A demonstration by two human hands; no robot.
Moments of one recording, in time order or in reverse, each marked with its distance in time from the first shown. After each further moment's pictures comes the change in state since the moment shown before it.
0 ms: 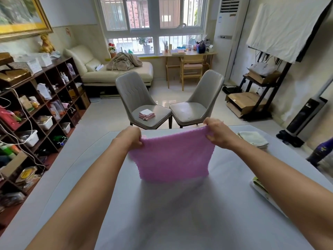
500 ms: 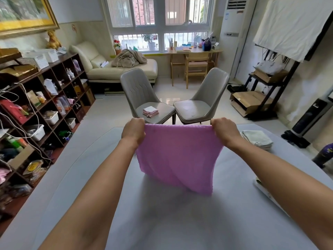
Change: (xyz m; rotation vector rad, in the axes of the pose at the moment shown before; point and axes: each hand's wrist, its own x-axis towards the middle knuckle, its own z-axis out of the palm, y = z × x) left_hand -0.008 0.009 0.007 -0.119 0.349 -0.032; right_hand -0.003 -0.017 -0.003 -0.363 0.048 0.102
